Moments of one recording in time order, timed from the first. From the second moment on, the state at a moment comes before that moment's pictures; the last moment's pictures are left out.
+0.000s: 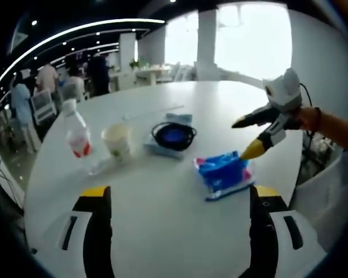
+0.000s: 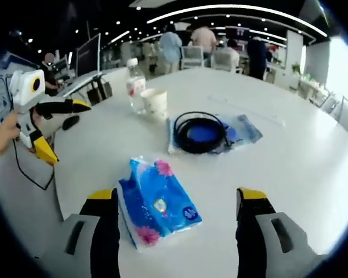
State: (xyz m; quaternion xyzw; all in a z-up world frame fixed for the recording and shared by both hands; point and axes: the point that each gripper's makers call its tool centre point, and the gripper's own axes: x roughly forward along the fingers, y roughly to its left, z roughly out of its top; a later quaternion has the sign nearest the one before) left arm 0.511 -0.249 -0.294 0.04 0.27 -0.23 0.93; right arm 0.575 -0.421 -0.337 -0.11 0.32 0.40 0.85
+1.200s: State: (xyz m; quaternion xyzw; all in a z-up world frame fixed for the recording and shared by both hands) left arm 0.508 -0.245 -0.294 0.03 0.27 -0.22 0.94; right arm 0.537 -0.451 -0.392 -0.06 0.39 0.31 0.86
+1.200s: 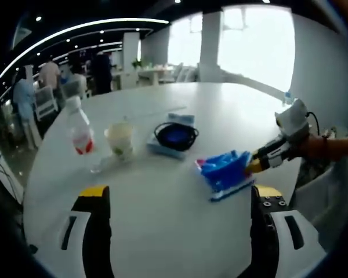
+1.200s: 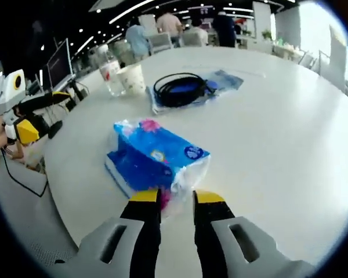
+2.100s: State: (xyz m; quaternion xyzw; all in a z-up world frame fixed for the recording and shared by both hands) left arm 0.508 -0.244 -0.295 0.04 0.28 -0.22 0.93; right arm 0.563 -0.472 -0.351 0.04 0.38 0.27 0.89
